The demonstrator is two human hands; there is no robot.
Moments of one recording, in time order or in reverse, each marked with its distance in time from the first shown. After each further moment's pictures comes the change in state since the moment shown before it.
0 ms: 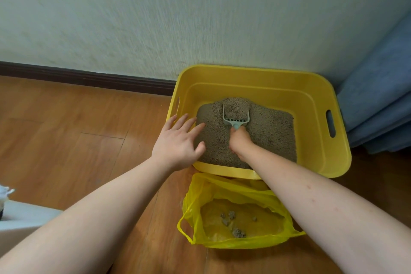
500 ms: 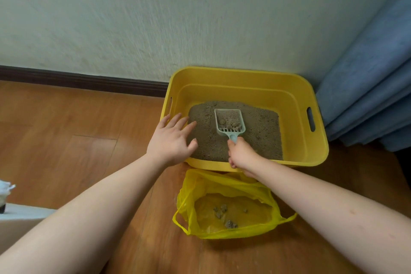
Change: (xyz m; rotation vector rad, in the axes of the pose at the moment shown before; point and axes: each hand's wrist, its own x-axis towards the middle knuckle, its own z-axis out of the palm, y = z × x) left_hand 0.000 -0.002 0.000 -0.009 -0.013 0.014; right_hand -0.073 0.019 -0.030 -0.056 -0.084 -0.024
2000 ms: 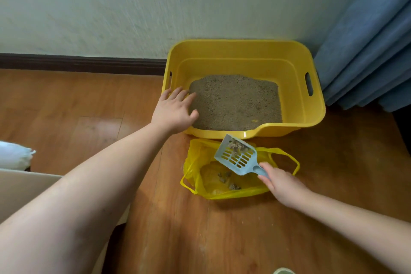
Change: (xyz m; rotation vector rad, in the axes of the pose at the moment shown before) left_hand 0.000 0.000 0.002 0.012 0.013 0.000; right_hand -0.092 0.162 -0.039 -0.796 -0.065 -0.392
